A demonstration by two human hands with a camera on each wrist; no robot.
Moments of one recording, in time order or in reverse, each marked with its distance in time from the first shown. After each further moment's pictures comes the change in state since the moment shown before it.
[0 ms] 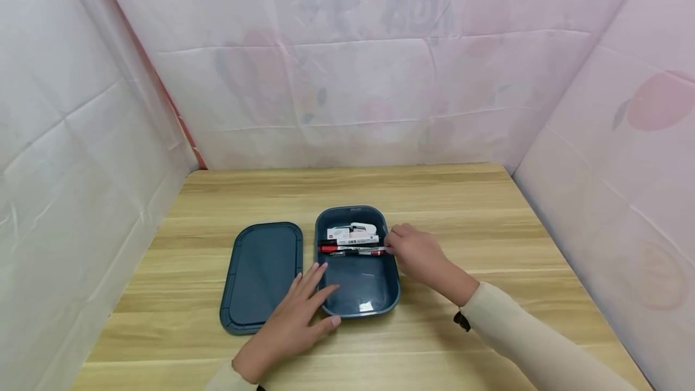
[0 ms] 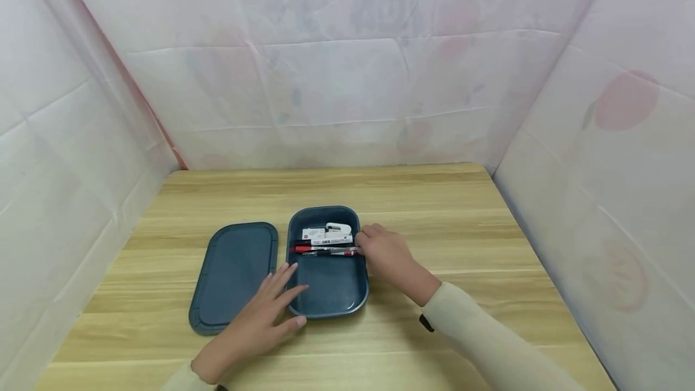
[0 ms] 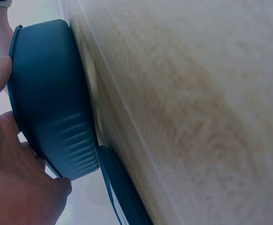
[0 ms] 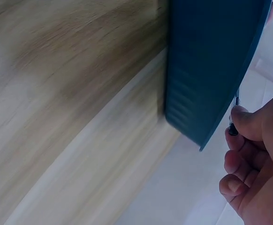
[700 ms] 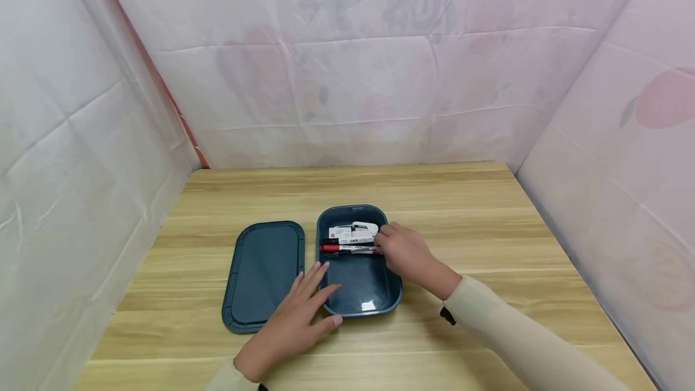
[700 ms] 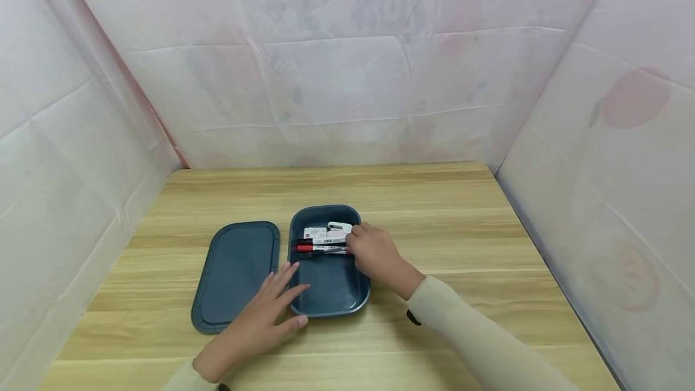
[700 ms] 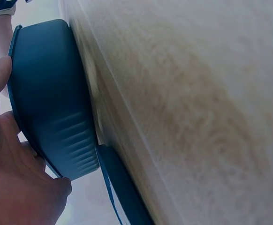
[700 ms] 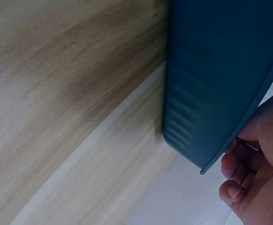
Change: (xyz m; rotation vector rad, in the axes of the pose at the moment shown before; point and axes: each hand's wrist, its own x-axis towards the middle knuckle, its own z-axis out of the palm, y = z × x) left_hand 0.001 0.000 0.000 0.011 -0.007 0.016; right_hand 0.018 -0.010 0.018 -0.079 -0.017 -0.062
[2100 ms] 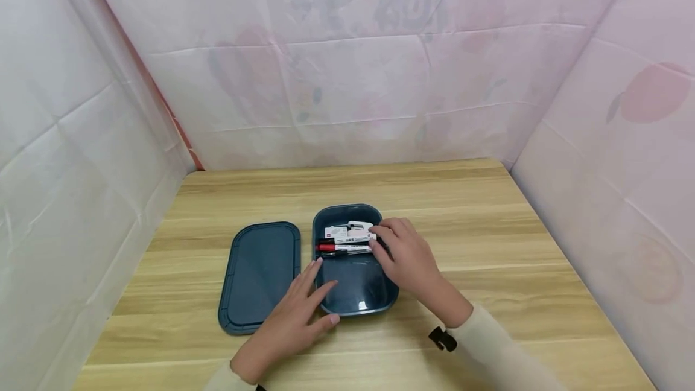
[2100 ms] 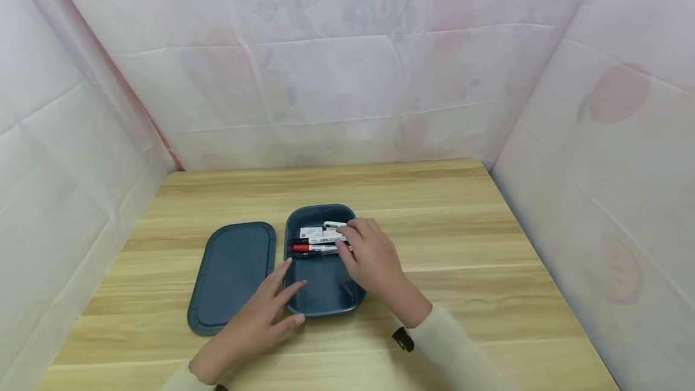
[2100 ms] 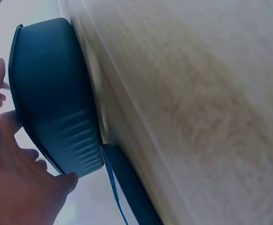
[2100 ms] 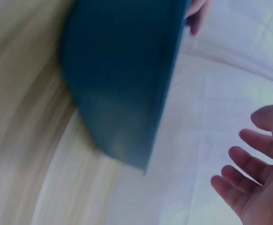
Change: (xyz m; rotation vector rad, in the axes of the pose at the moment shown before) left_hand -0.005 -0.006 -0.004 -0.009 0.008 -0.052; right_hand -0.015 -0.034 -0.038 0.321 0.253 0.218
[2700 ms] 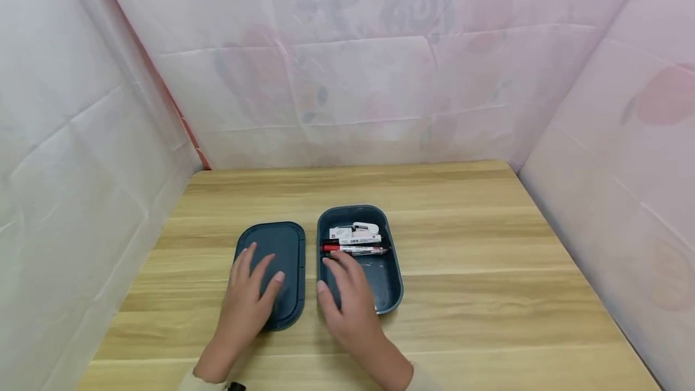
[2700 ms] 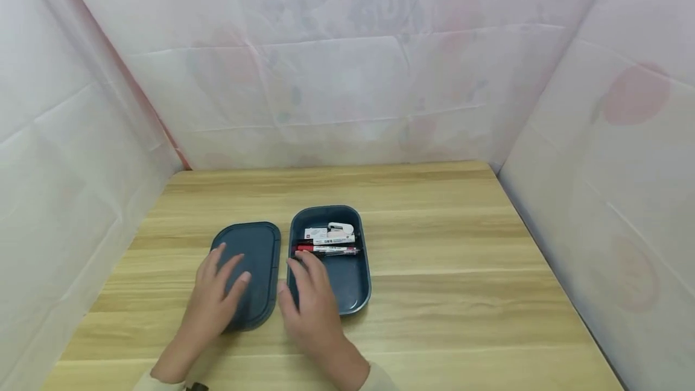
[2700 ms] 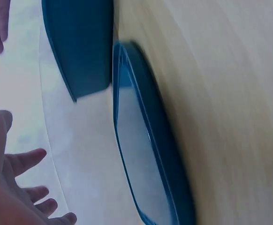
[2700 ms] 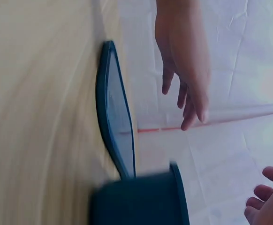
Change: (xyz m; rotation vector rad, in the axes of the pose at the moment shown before) left_hand -0.030 -0.039 -0.038 0.038 0.538 -0.211; right_hand -0.030 -0.119 0.047 0.471 0.140 0.153
